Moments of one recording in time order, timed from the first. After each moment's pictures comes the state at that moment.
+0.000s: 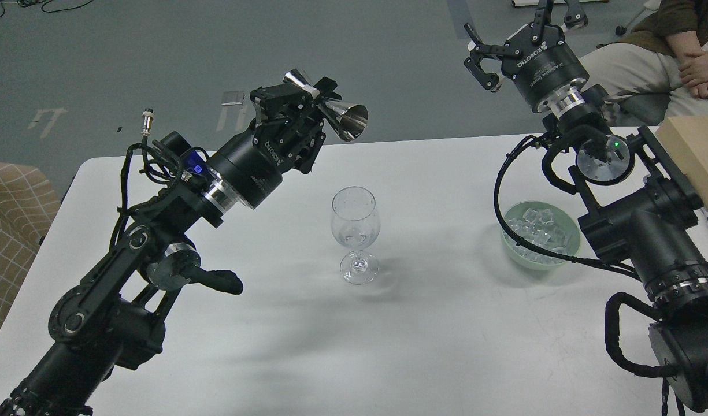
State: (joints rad) left arm -0.41 0.22 -1.12 -1.52 0.81 -0.28 -0.03; right arm 0.78 -0.03 1.41 0.76 -0.34 0.47 -0.01
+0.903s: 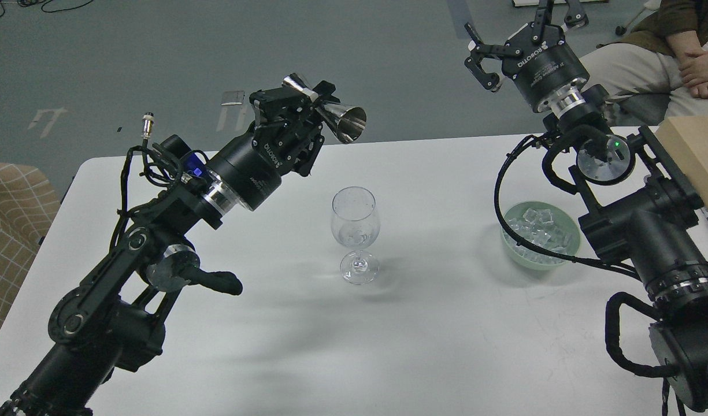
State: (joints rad) left arm -0.41 0.22 -1.12 -1.52 0.77 -0.28 0.00; right arm 0.78 -0.03 1.41 0.76 -0.34 0.47 -0.01
